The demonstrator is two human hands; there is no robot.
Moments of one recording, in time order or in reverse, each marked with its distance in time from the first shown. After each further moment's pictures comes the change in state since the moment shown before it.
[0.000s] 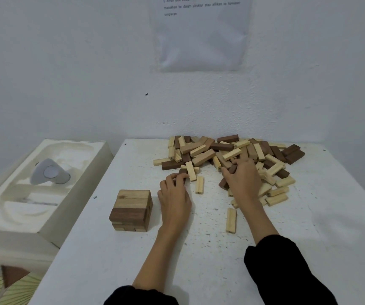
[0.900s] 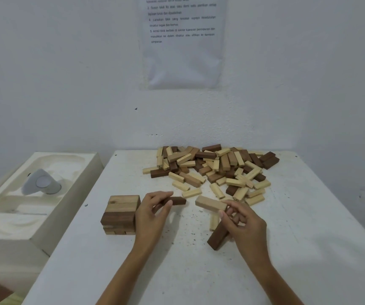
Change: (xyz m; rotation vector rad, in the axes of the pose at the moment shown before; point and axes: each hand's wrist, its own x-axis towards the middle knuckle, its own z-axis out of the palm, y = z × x) left_hand -0.041 -0.010 -0.052 -0.788 0.005 -0.009; right_hand -0.113 0.042 -0.055 0.739 0.049 -0.170
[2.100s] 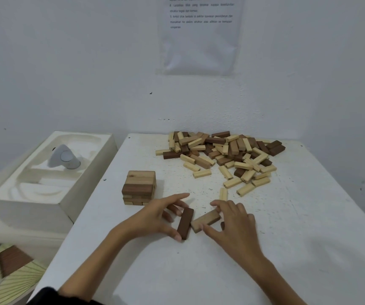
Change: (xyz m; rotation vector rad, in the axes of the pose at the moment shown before) left_hand -0.021 0.008 -0.061 0.273 -0.848 -0.059; right_hand -0.049 -0.028 0.016 -0.788 -0.414 -0.070
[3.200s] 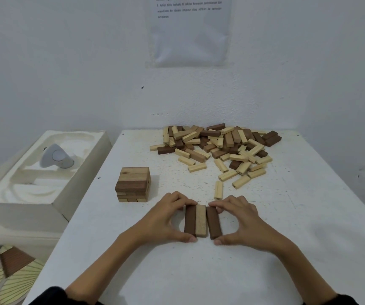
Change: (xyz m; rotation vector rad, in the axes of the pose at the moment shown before) left_hand 0.008 0.003 0.030 0.281 0.058 0.119; right_hand 0.005 0.047 -0.025 0.229 -0.428 -0.165
